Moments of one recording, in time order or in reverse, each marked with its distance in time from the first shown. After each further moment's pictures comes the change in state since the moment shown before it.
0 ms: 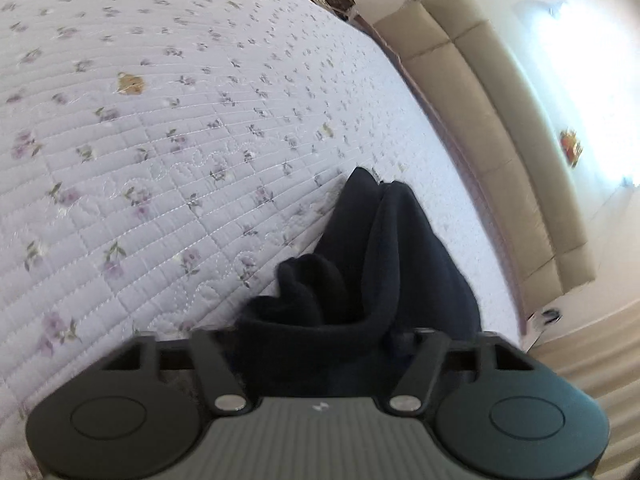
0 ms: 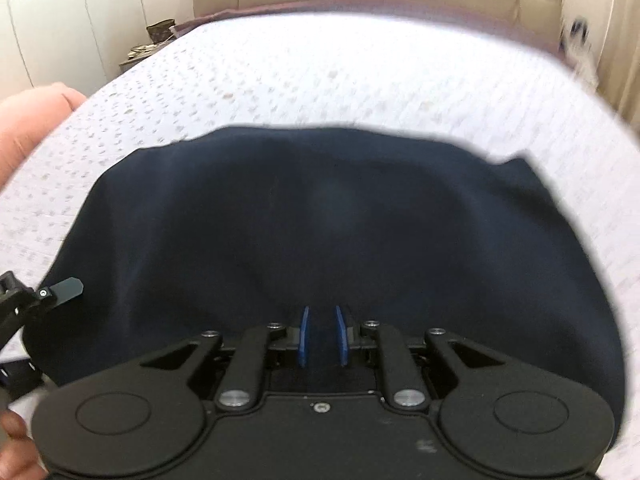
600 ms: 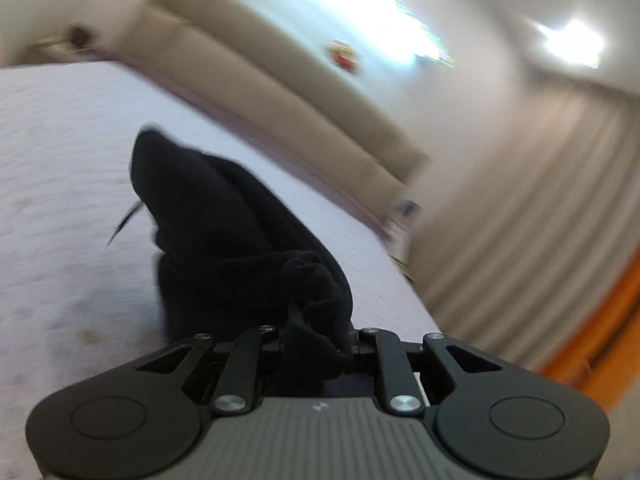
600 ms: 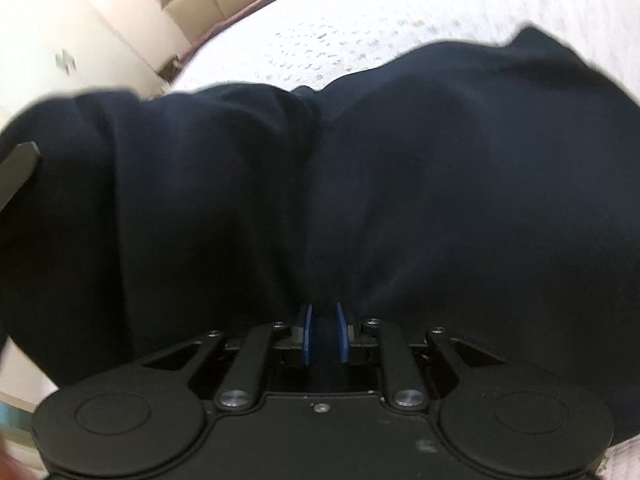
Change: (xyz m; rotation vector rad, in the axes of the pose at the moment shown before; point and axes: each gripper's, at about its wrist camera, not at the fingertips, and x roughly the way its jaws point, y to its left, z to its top) left arm -0.027 -0.190 -0.062 0.571 0.032 -0.480; right arm 0.040 -0.105 -0.028 0.455 0.141 0.443
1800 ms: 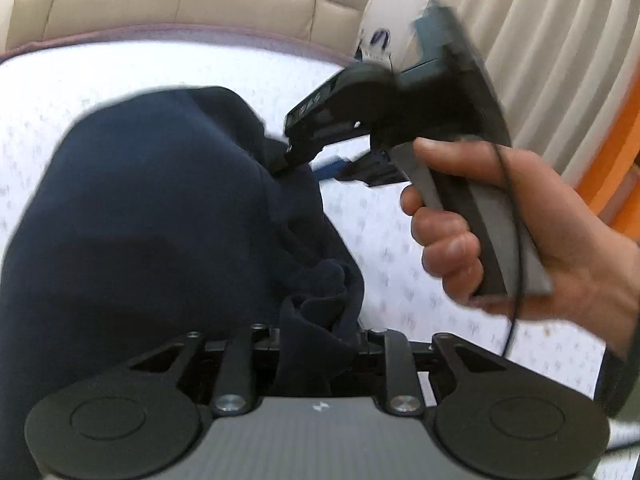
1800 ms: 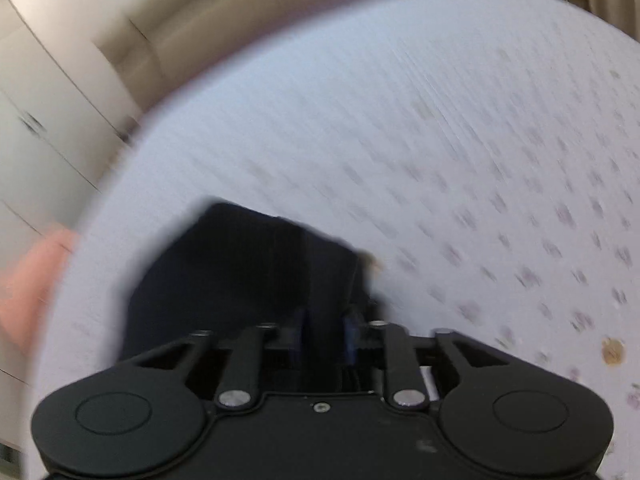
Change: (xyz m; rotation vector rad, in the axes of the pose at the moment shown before) left arm 0.178 -0.145 -0.160 0.332 0.406 0.139; right arm -0.041 -0.156 0.160 -0.072 -0.071 -0.222
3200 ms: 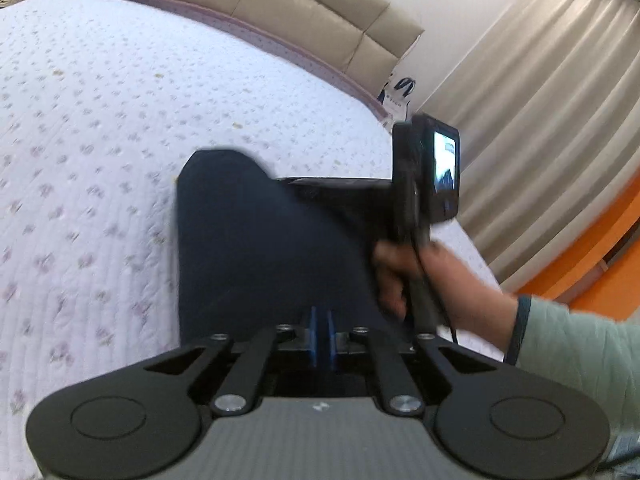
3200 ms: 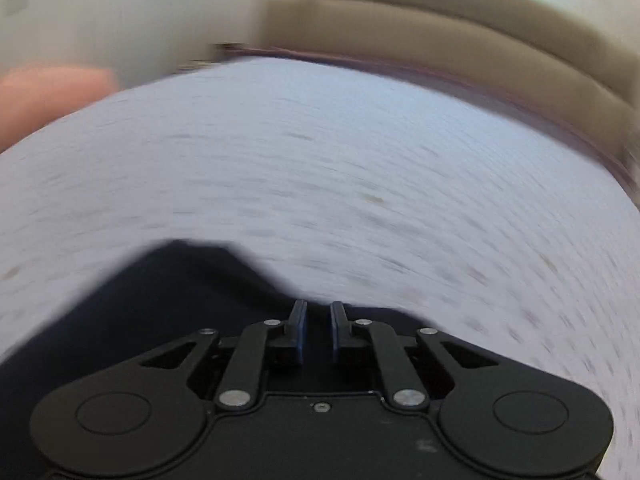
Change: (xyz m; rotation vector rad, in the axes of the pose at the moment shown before) left arm -0.069 0.147 0.005 -0.251 -0.055 -0.136; right arm 0.084 0.115 0.013 -0.539 -0.170 -0.156
